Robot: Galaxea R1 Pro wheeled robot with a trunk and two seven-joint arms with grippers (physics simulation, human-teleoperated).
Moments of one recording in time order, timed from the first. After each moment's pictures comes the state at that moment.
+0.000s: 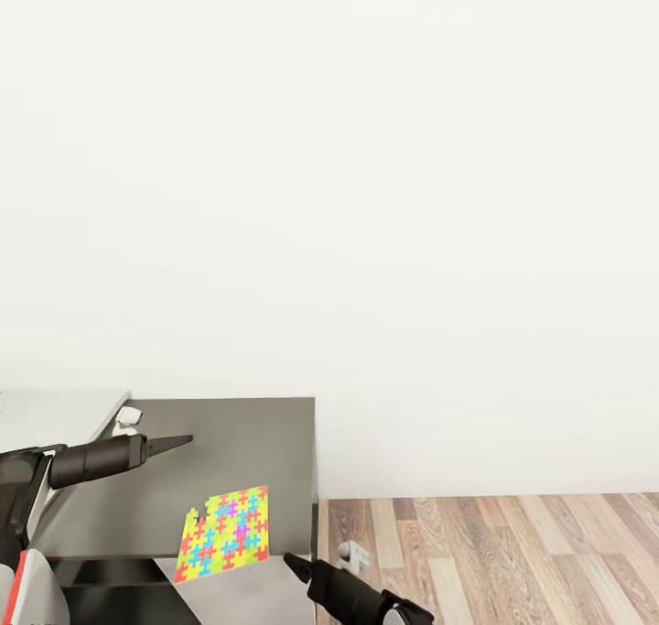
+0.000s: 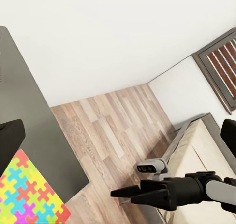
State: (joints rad) left arm -0.55 0.32 0.41 -1.00 -0.14 0.77 -1.56; right arm -0.27 0.17 0.28 -0.68 -0.69 0.29 0.47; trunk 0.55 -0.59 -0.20
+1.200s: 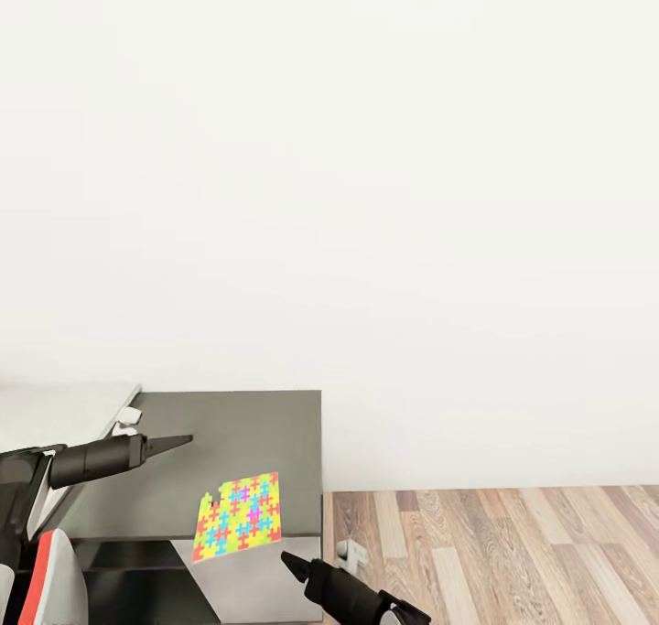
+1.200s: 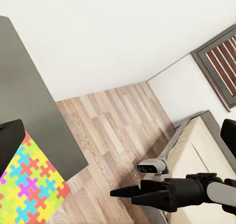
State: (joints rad) left arm -0.55 0.32 0.41 -1.00 -0.14 0.76 -1.56; right arm -0.27 0.17 0.31 -0.68 -0.71 0.26 0.46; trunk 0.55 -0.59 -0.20
